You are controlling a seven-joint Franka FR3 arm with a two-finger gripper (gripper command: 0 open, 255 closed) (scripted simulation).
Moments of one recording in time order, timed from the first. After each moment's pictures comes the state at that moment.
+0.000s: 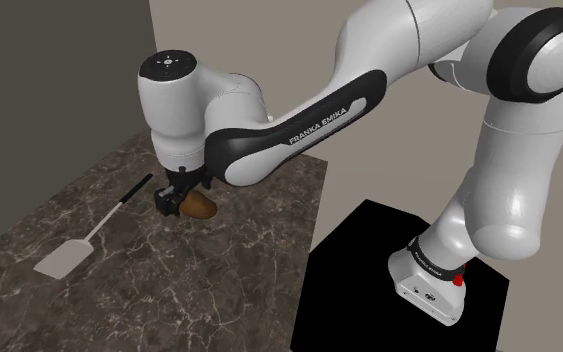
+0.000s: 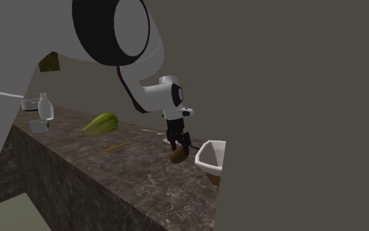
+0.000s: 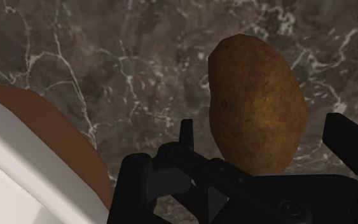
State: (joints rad) arm 0.29 0.44 0.53 -1.78 -0.44 2.14 0.81
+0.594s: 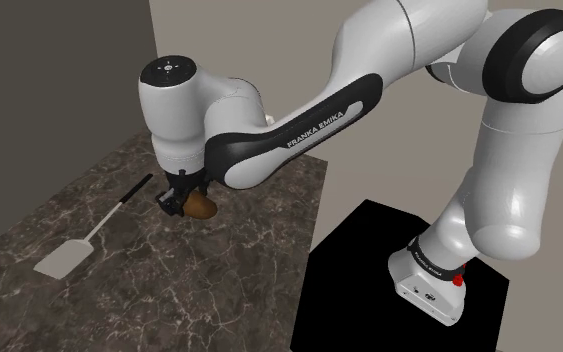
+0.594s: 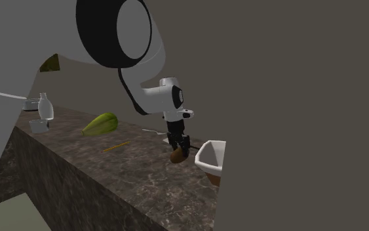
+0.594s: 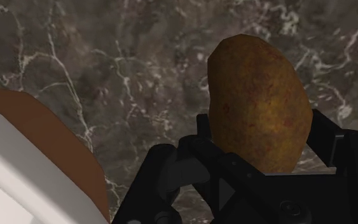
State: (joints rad) arm 0.29 0.45 0.52 -1.78 -0.45 2.15 0.82
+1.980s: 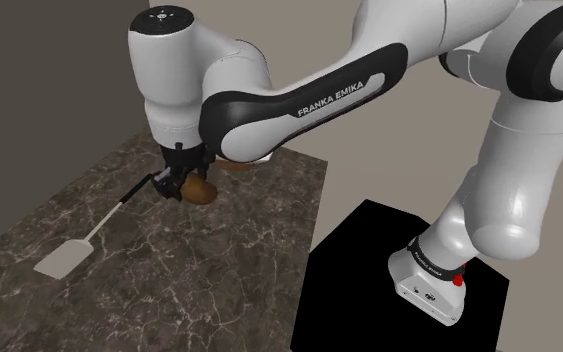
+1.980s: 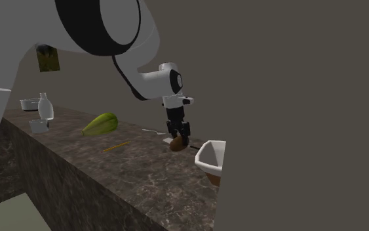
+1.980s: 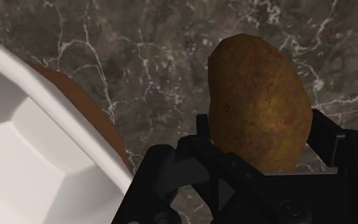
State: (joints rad) arm 0.28 0.38 0.55 -1.73 -0.40 2.05 0.77
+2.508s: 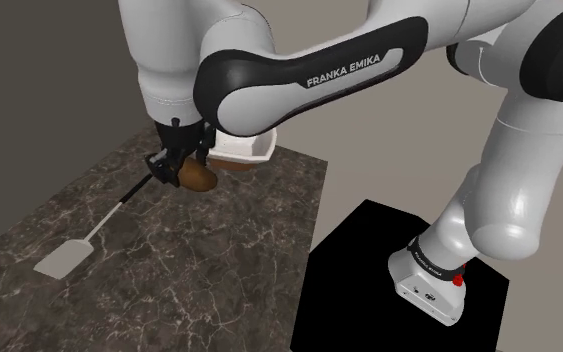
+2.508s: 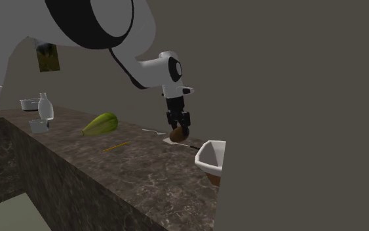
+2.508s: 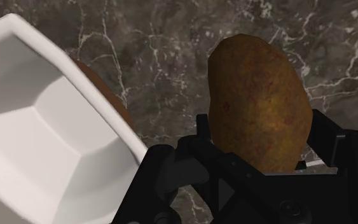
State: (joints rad) arm 0.28 0.35 0.56 -1.67 -0.37 1.96 0.74
